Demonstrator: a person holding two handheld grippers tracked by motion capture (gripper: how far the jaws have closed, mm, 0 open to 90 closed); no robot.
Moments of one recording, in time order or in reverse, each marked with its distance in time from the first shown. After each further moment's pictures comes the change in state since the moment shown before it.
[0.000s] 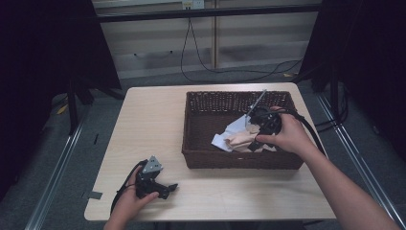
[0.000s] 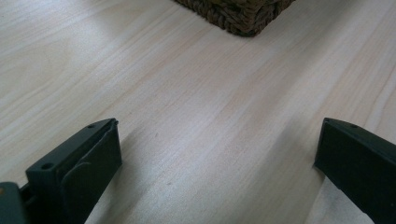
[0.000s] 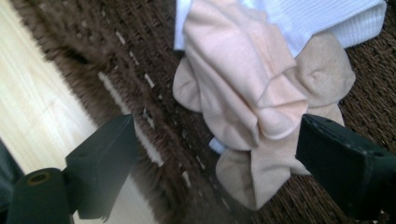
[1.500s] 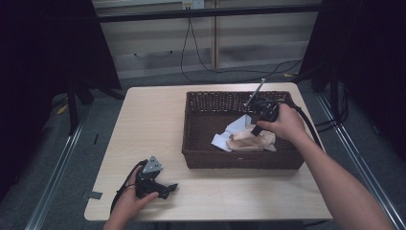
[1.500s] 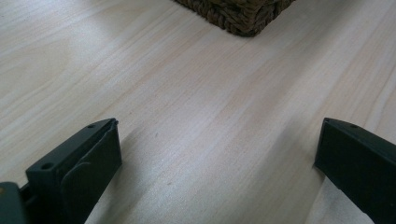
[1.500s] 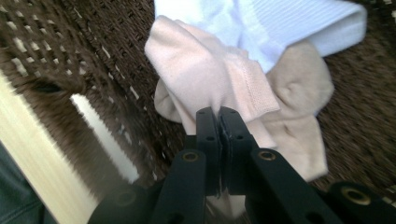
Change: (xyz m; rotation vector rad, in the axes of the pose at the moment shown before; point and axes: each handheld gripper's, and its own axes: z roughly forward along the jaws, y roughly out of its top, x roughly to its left) left arm 0.000 0.000 0.000 -0.001 0.004 0.006; right arm -0.033 0.020 0.000 0.040 0.056 0.040
